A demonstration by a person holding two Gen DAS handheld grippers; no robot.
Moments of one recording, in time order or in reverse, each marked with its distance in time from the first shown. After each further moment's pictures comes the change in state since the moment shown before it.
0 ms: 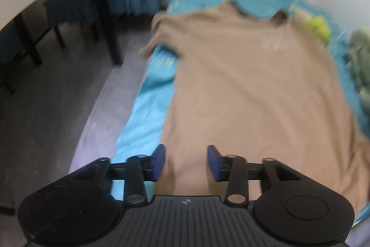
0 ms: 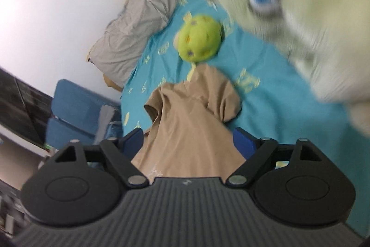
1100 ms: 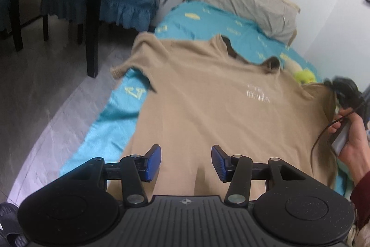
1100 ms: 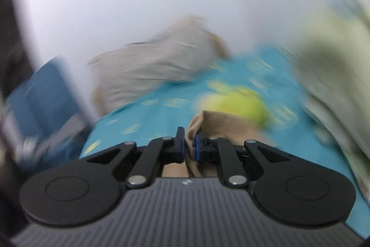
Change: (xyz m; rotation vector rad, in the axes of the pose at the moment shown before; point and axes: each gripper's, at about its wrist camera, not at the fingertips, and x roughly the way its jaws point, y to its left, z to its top) left arm 0.052 0.008 0.025 -0.191 -0.128 -0.143; right arm 0.117 0.108 -0.029 -0.688 -0.396 -0.042
